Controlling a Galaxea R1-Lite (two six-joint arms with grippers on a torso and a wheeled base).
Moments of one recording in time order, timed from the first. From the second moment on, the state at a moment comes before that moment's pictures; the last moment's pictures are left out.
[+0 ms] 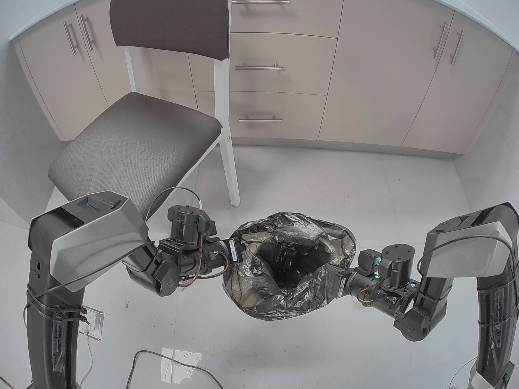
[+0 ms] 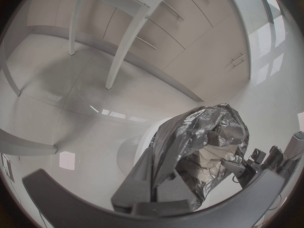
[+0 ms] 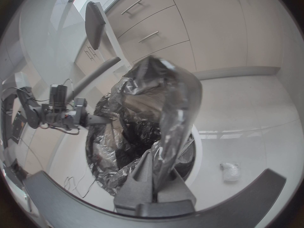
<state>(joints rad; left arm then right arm) -0.42 2.42 -1.10 -0.84 -0.27 -0.49 0.46 2.37 -0.52 -1.55 0.05 0.25</state>
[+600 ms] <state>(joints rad) -0.48 2.42 -1.09 -0.82 -0.18 -0.48 0.44 2.44 -0.53 -1.55 -0.01 0.11</state>
